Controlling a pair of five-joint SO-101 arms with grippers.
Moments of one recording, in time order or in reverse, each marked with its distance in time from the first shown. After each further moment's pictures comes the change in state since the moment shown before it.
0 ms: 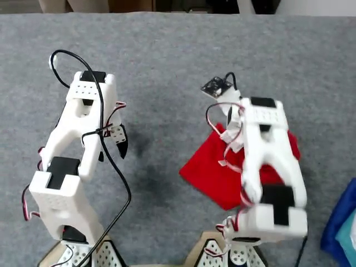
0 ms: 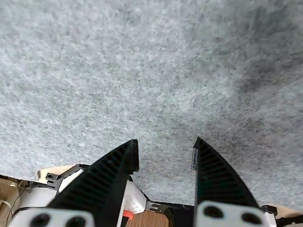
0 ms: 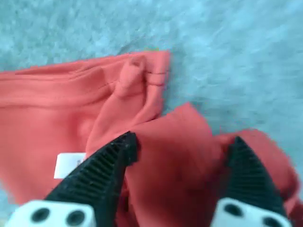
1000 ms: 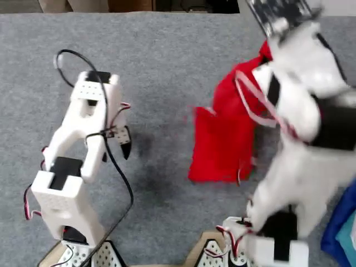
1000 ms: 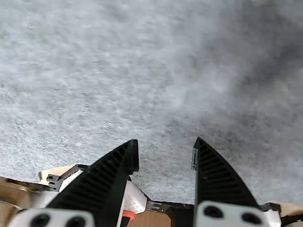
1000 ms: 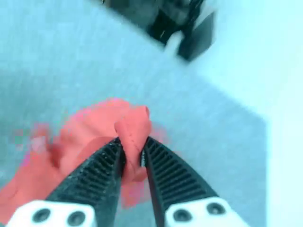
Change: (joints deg) left arm 4.7 0.0 -0.2 0.0 0.1; right arm -0.2 -19.6 -71.6 33.4 -12.2
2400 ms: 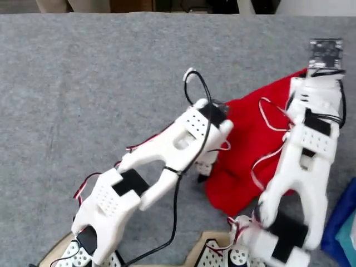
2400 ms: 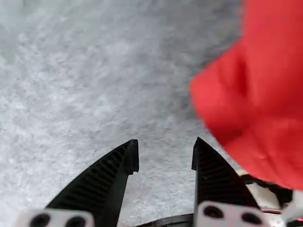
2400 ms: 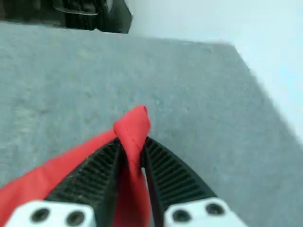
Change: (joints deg) left arm 37.5 14.3 -24.6 -0.3 0.1; right arm 23.0 5.7 78.9 -87.0 -18.5
